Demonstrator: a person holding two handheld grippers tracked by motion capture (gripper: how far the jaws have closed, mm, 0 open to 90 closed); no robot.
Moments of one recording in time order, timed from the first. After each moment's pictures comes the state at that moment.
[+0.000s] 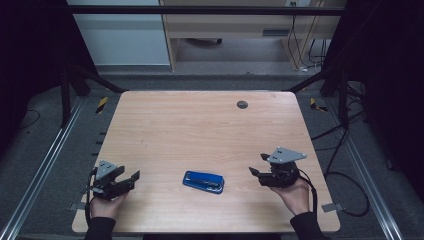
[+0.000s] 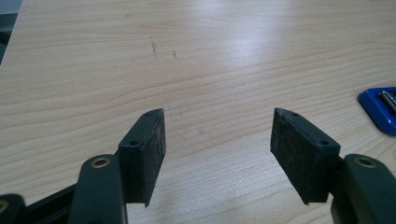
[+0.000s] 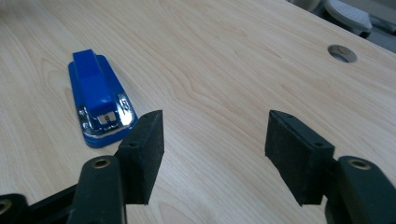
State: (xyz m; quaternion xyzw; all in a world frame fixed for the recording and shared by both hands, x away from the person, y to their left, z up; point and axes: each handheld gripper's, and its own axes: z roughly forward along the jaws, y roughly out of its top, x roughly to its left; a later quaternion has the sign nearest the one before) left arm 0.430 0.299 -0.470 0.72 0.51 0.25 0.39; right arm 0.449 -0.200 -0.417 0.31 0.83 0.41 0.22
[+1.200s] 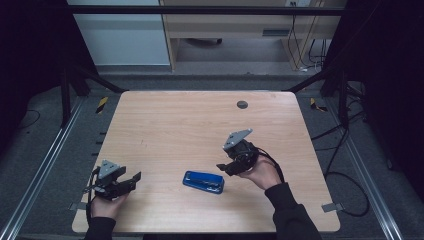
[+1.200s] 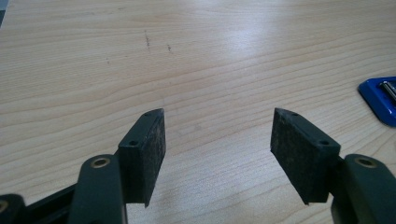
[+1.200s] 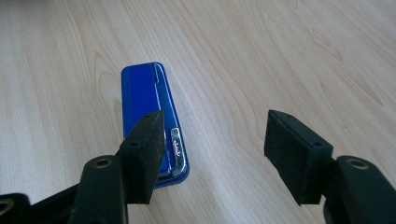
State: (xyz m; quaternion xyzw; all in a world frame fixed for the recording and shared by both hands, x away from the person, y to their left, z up) left arm 0.432 0.298 -0.472 0.73 0.51 0.24 0.38; right arm 0.498 -0.104 -0.397 0.21 0.91 0.33 0.12
